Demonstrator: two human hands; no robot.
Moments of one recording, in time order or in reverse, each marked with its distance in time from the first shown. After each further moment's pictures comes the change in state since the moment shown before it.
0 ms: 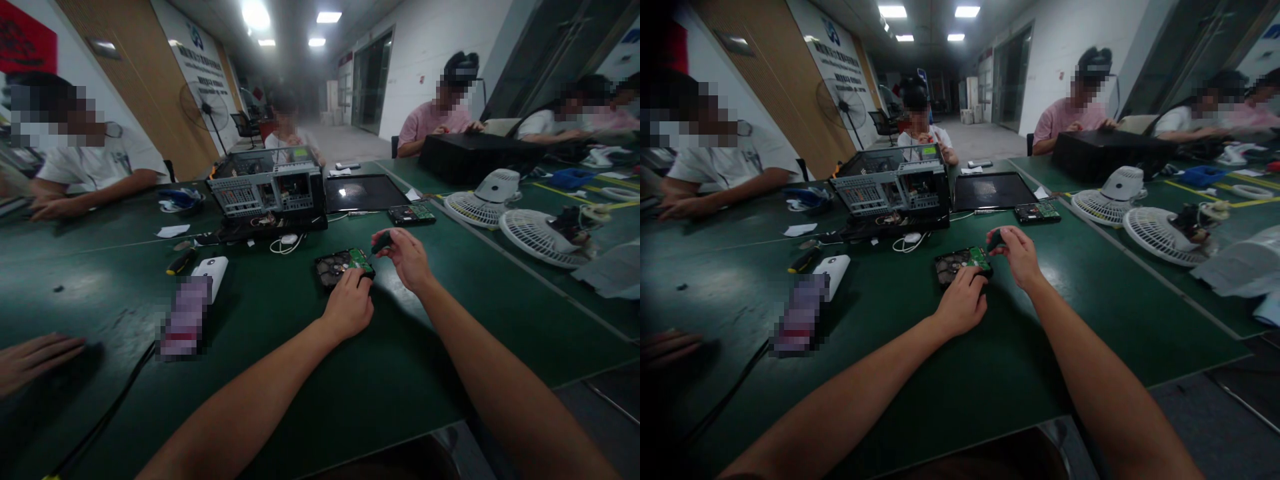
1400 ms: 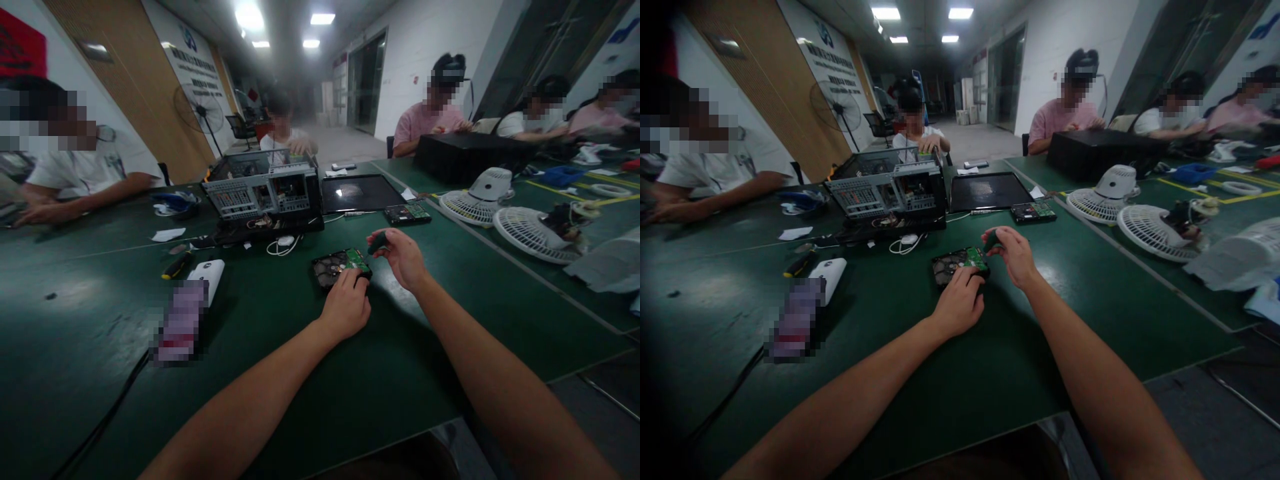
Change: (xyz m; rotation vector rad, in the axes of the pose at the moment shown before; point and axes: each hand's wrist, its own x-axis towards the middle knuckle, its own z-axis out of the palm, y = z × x) left_hand 0.000 0.000 0.001 0.000 -0.013 -0.008; right_hand 0.000 -0.001 -0.002 0.019 -0.006 0.056
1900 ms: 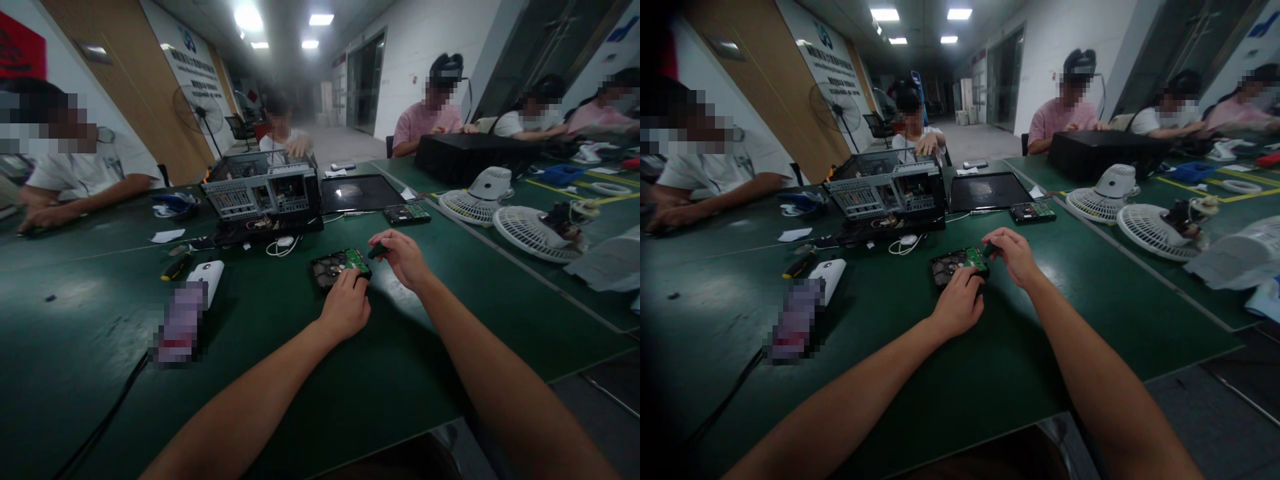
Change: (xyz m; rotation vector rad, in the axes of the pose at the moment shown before) left_hand 0.000 0.000 0.001 -0.018 0.007 -0.003; right_hand -0.001 -0.006 -0.003 -0.017 -0.046 0.025
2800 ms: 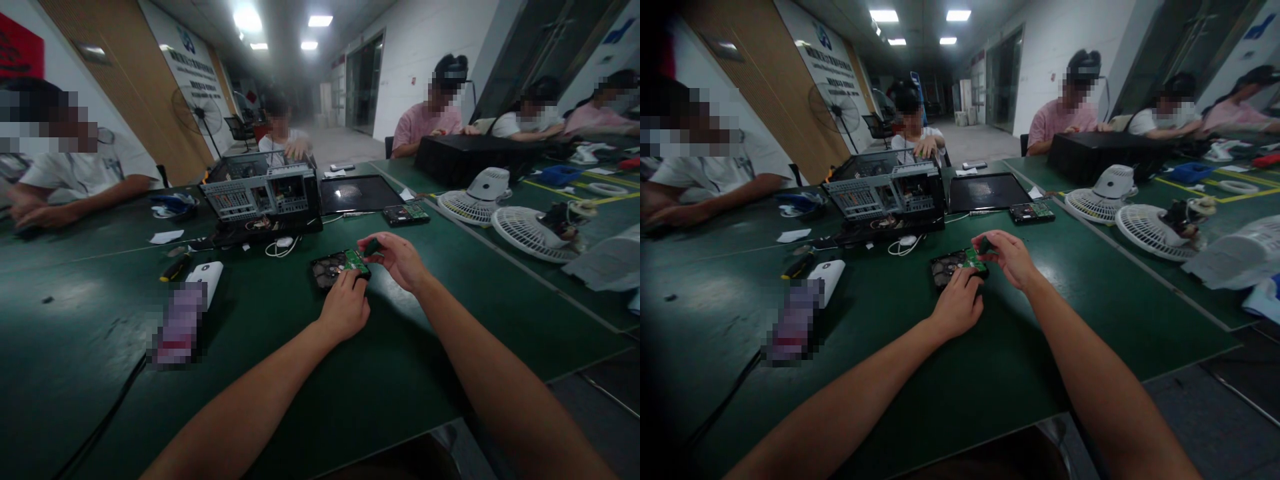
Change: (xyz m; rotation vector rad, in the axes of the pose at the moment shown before) left_hand 0.001 0.001 -0.001 0.012 0.007 0.001; right_hand -0.004 -0.005 0.005 0.075 -0.121 0.095
